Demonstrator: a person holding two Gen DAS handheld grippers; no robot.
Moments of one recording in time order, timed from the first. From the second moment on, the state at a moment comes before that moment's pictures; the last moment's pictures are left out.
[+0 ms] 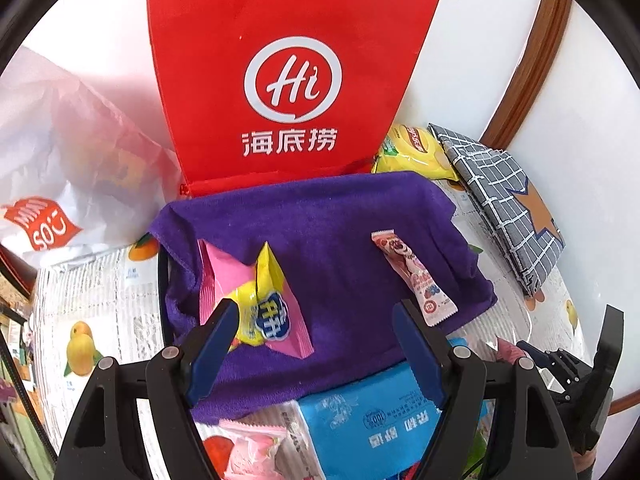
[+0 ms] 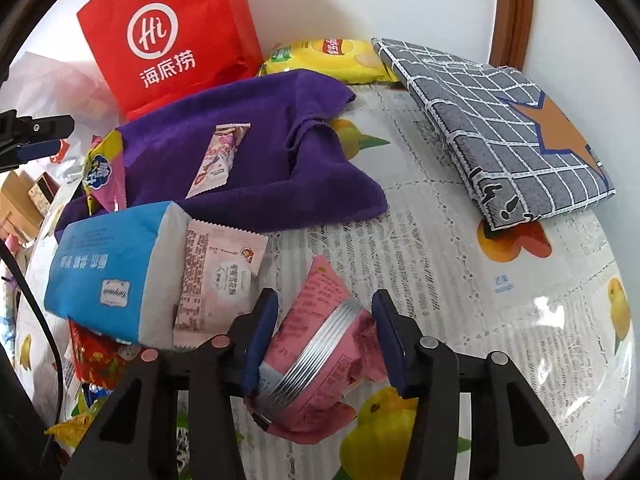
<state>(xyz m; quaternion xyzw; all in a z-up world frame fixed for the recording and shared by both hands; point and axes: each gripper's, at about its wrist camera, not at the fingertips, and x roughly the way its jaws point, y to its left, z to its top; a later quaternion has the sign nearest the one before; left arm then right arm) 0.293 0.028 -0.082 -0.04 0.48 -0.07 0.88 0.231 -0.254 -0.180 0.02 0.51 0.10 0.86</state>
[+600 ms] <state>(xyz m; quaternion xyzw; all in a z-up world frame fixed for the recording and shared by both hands) 0.232 0.042 -0.089 -0.05 0.49 -0.05 0.87 0.201 -0.242 -0.162 0.03 0.50 0.11 0.86</state>
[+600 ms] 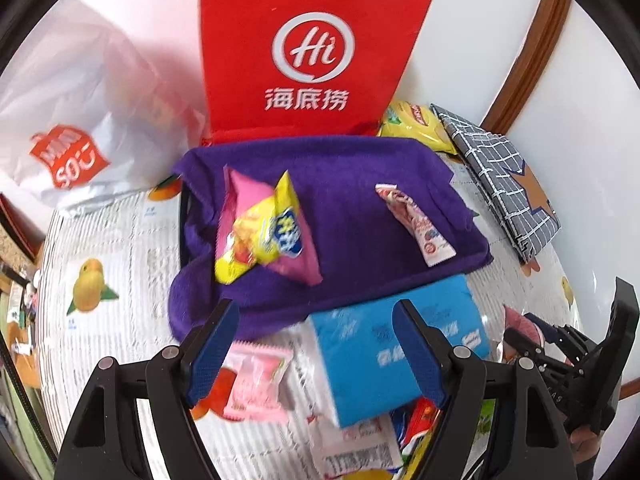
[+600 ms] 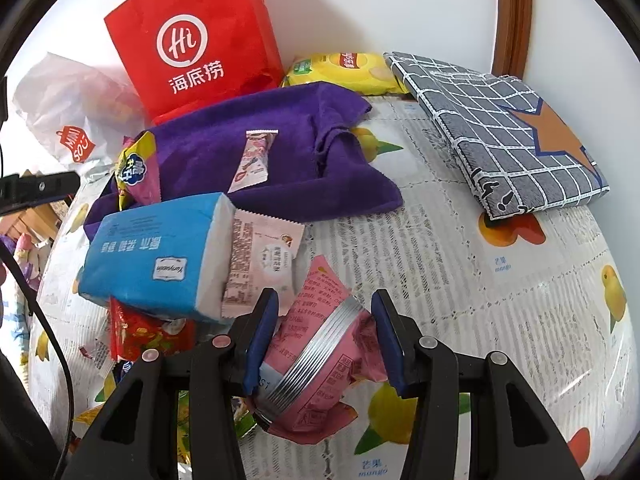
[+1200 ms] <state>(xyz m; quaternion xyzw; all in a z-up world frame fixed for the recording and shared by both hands) 0.184 0.080 -0.119 -0.10 0.52 -0.01 0.85 0.180 -0.252 -0.180 0.04 0.53 0.11 0.84</state>
